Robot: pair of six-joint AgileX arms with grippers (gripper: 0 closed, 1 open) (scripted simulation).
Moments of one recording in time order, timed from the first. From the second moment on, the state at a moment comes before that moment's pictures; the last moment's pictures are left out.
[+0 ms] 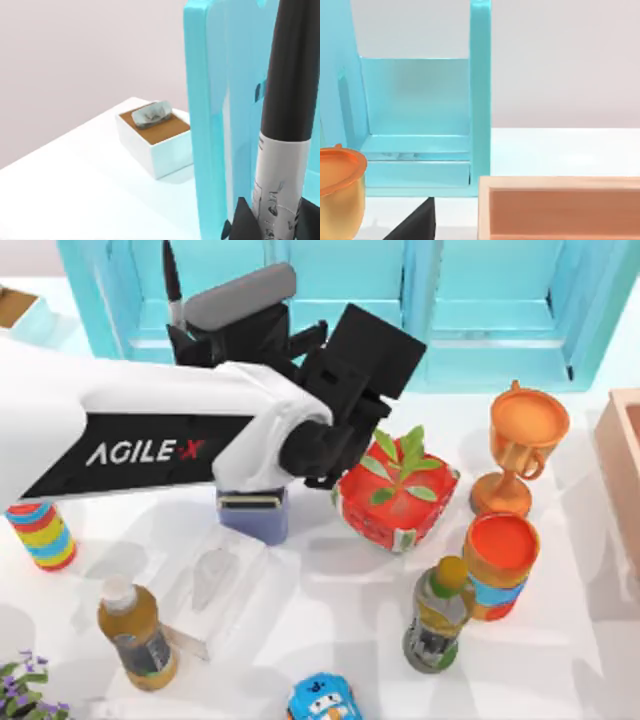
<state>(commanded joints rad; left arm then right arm) -0.77 1.95 1.26 -0.09 -1.43 -0.66 0.00 0.00 0.00 0.00 0.00 0.00</state>
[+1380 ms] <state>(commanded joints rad) -0.97 1.95 1.24 -0.04 -1.64 -0.75 0.00 0.00 0.00 0.00 0.00 0.00</state>
